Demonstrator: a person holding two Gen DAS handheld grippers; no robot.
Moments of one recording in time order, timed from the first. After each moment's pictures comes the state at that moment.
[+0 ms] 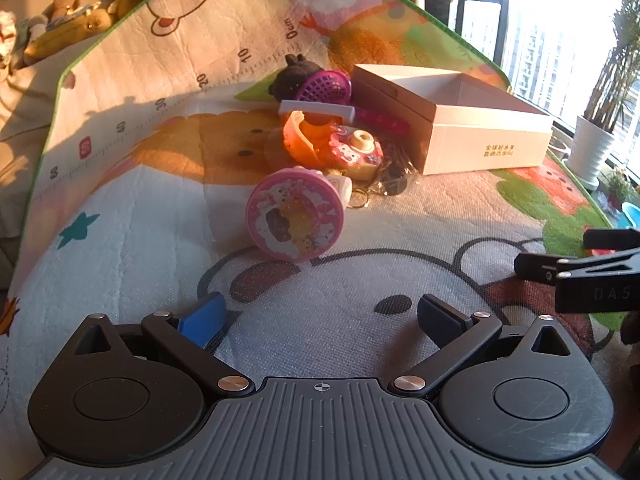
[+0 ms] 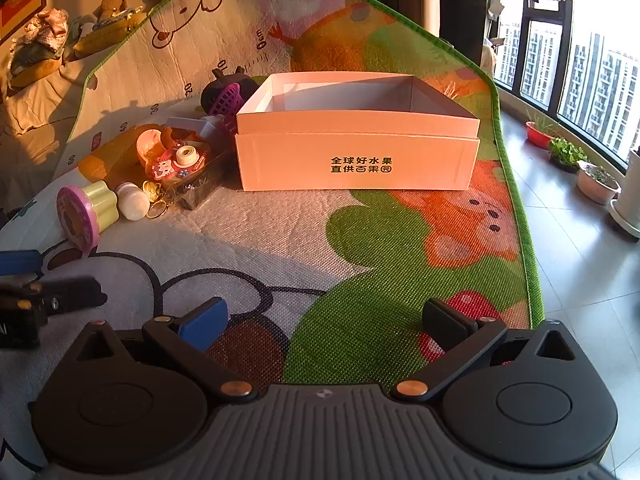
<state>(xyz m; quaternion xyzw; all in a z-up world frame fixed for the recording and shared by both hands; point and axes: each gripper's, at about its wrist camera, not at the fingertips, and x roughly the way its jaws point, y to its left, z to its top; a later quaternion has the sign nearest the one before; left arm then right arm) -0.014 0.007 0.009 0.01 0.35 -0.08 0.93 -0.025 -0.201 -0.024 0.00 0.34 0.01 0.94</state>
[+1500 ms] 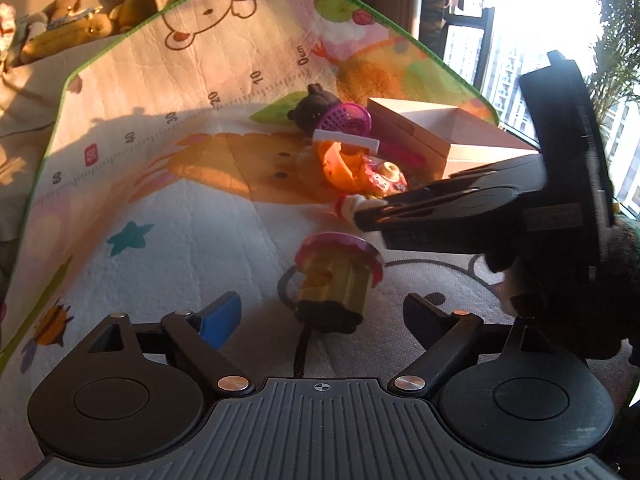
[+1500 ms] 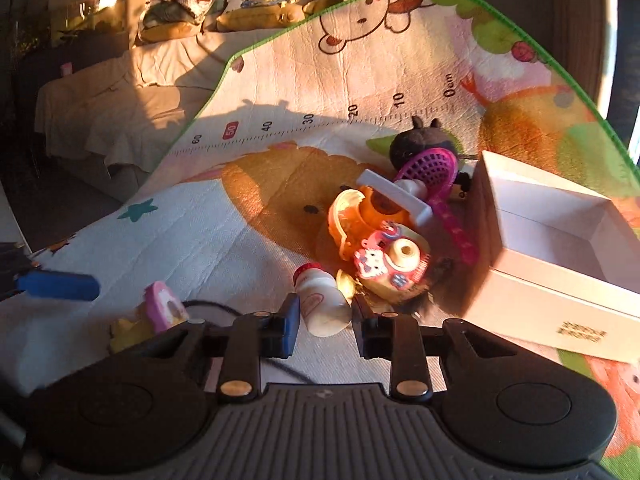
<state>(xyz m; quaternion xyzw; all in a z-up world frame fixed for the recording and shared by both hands) -0.036 0.071 0.031 0.00 0.32 -0.12 0.94 0.029 -0.091 0.005 -0.09 0.31 0.19 0.93</state>
